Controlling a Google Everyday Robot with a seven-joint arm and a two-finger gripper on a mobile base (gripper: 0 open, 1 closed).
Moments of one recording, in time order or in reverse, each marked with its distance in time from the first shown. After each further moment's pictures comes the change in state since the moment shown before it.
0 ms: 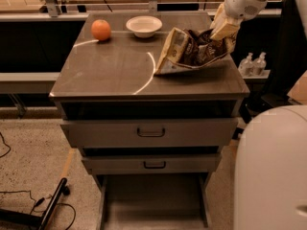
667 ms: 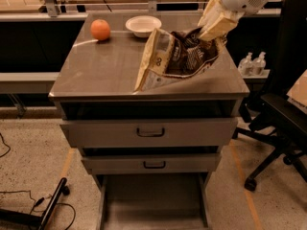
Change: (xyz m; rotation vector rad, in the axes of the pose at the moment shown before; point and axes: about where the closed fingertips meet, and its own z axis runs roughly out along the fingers) arm -0.088 0.072 -0.058 -0.075 -0.166 -0.049
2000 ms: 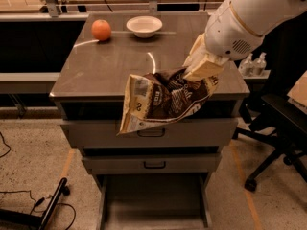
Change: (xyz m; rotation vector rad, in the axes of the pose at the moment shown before) arm -0.044 0.104 0.031 -0.038 0.006 0.121
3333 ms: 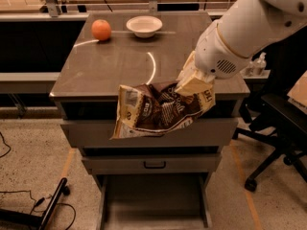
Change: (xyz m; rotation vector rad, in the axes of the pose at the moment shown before) arm -0.002 0.023 0.024 0.030 0.029 0.135
